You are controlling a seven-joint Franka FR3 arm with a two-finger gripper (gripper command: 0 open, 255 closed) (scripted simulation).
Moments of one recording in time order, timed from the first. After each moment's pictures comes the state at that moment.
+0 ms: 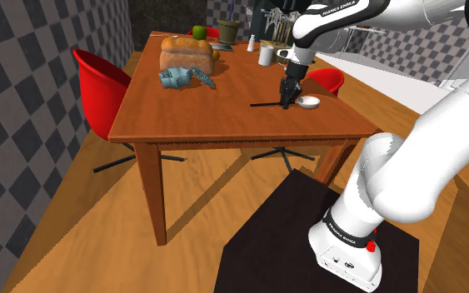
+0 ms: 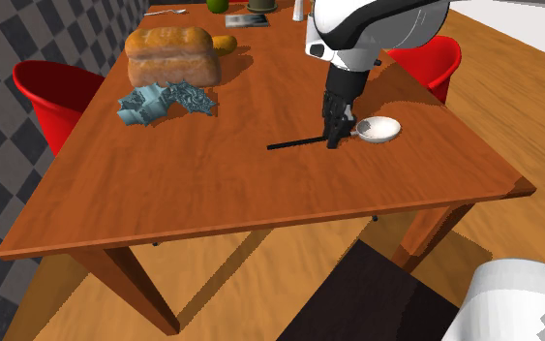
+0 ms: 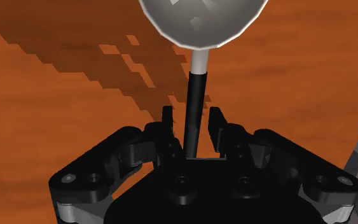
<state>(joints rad) 0.29 -0.28 -0.86 -2.27 -0.10 2.00 -1.39</state>
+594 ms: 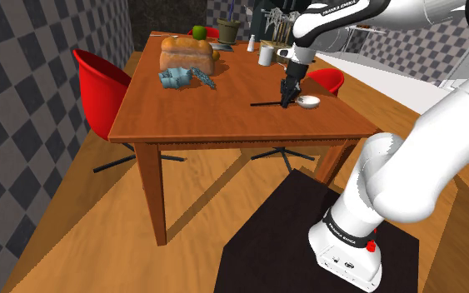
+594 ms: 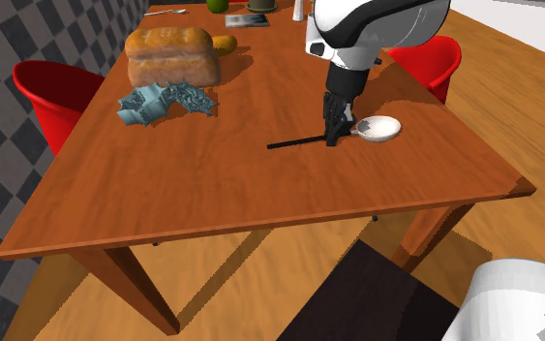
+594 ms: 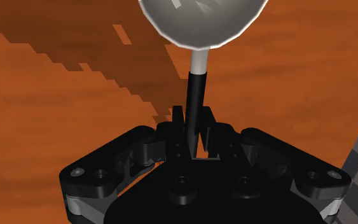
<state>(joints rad) 0.29 -0.28 -0.86 -2.26 -0.10 1.99 -1.39</state>
